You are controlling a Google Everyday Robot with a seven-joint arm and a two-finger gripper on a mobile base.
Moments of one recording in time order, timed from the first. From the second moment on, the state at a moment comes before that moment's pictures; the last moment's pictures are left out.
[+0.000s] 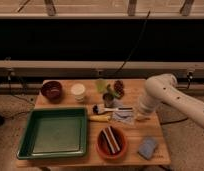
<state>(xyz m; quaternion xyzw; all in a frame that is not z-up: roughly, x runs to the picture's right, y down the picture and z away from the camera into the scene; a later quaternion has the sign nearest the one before) 0.193 0.144 0.753 -0.34 -0.08 0.07 0.94</state>
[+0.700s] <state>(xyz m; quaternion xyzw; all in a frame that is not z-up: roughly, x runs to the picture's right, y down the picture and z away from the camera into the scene) 0.159 0.094 0.755 -0.32 -0.09 0.03 0.94</state>
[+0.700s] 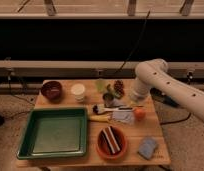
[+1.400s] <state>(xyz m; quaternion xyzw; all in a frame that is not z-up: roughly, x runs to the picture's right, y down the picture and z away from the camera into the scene) 0.151 0.089 0.756 -0.32 -0.10 0.02 0.94</state>
